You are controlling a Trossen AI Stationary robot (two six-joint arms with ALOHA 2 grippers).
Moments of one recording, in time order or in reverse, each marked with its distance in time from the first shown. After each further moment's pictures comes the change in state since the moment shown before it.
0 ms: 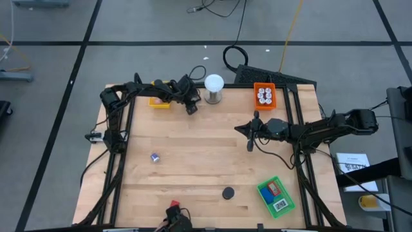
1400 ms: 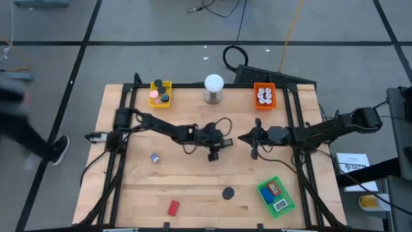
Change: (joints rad) left arm -0.635 0.076 0.014 0.378 -0.051 -0.201; right arm 0.139 -0.093 0.000 -0.228 0.050 0.057
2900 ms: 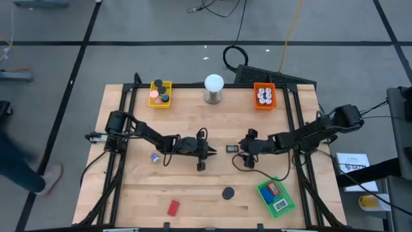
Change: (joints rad) left arm -0.119 -0.046 -0.358 0.560 -0.039 -0.041; right arm 0.117 0.323 0.179 -0.336 0.054 0.111
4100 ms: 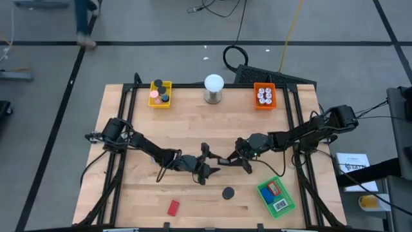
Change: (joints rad) left arm -0.205 0.000 0.107 -0.004 -0.277 0.554; right arm -0.059 0.087 -0.001 0.453 -0.474 0.245
